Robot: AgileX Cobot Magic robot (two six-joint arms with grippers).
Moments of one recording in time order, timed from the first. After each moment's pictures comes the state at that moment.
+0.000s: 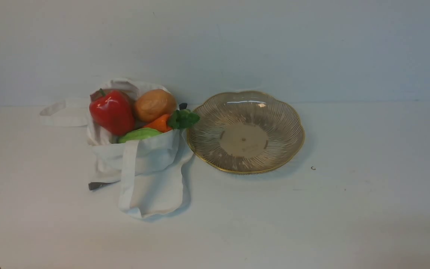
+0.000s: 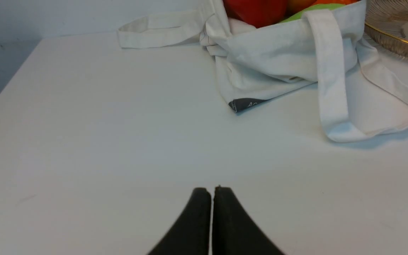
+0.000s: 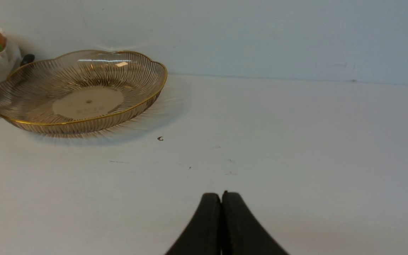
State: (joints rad) right arm 0.10 -0.01 0.03 0.05 0.36 -0.03; left arm -0.02 -0.01 0.03 0.03 0.39 0.02
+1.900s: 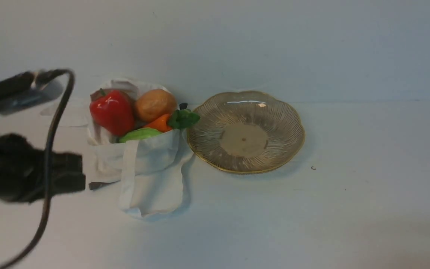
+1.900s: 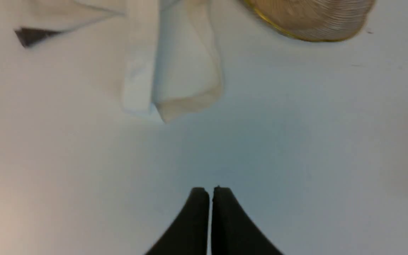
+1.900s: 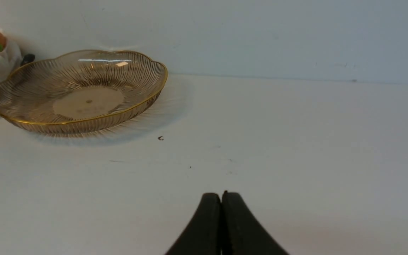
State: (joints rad) right arm 0.10 -0.01 0.03 0.05 0.36 -0.03; left arm -0.02 1.23 -0.96 -0.51 0.89 0.17
